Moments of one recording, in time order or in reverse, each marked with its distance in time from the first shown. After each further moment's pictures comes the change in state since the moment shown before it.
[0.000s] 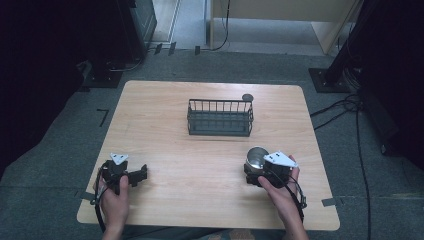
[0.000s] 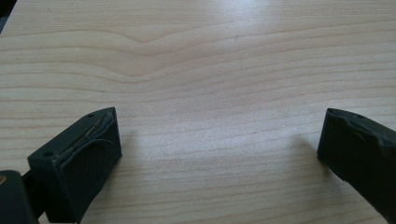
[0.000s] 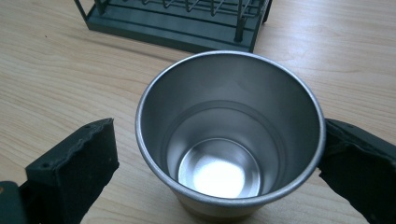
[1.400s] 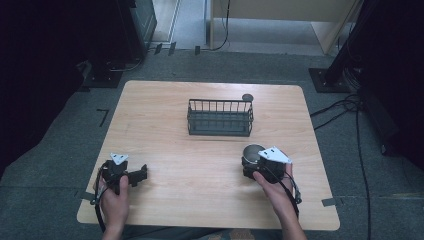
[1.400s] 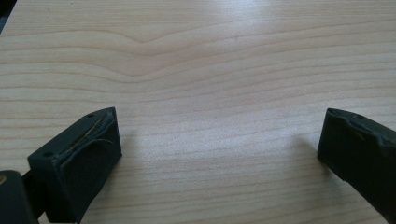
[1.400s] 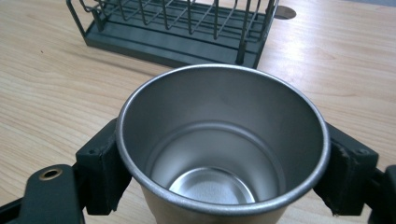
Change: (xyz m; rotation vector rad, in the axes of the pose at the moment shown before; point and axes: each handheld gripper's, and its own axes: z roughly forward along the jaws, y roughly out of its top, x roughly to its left) left arm 0.000 0.000 0.000 0.000 0.000 0.000; right arm 0.011 0.014 0.007 -0.036 -0.035 -0.019
